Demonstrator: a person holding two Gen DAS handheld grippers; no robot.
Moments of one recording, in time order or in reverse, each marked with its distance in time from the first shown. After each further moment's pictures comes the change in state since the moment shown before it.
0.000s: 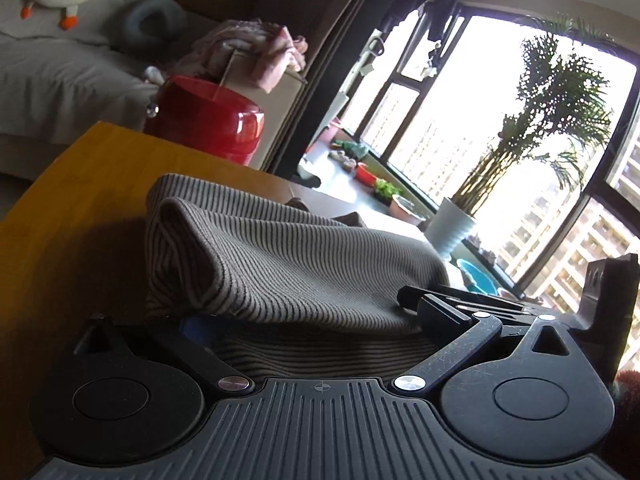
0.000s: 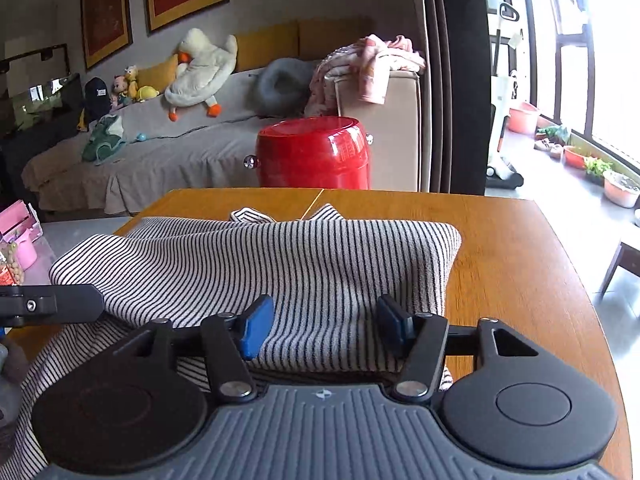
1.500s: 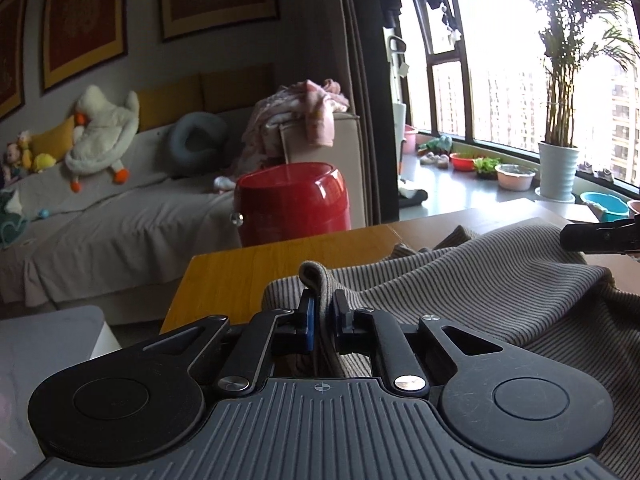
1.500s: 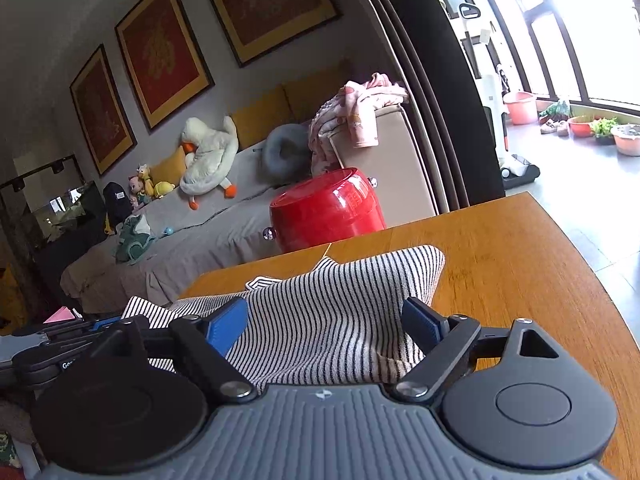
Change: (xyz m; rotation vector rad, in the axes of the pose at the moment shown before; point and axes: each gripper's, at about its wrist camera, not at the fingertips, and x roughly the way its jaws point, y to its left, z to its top) left arm 0.003 -0.030 0.026 0.428 -0.091 0.402; right arm -0.026 -0.035 -0.006 0.236 -0.179 0.126
